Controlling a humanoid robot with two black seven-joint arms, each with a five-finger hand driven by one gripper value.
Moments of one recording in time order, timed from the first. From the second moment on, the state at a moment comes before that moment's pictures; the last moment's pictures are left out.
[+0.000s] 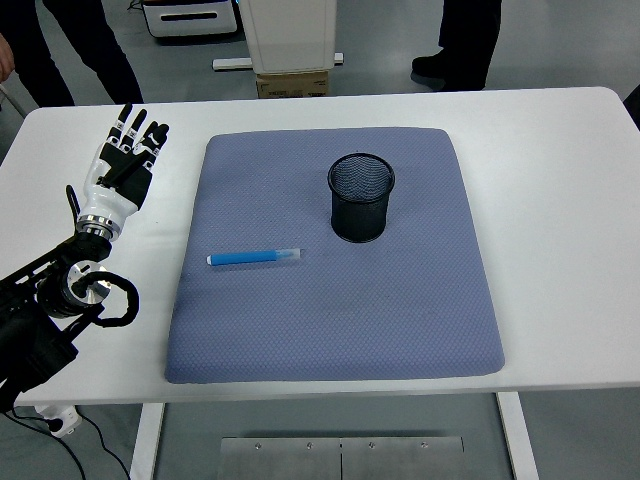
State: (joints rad) left arm -0.70 0.31 -0.60 -0.69 -0.17 -0.21 -0.52; right arm 0.00 0.00 0.59 0.23 0.09 0.05 0.04
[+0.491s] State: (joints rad) left arm -0.69 0.31 -0.61 -0.69 -0.17 -0.21 -0.52; right arm 0.00 0.00 0.59 0.23 0.09 0.05 0.04
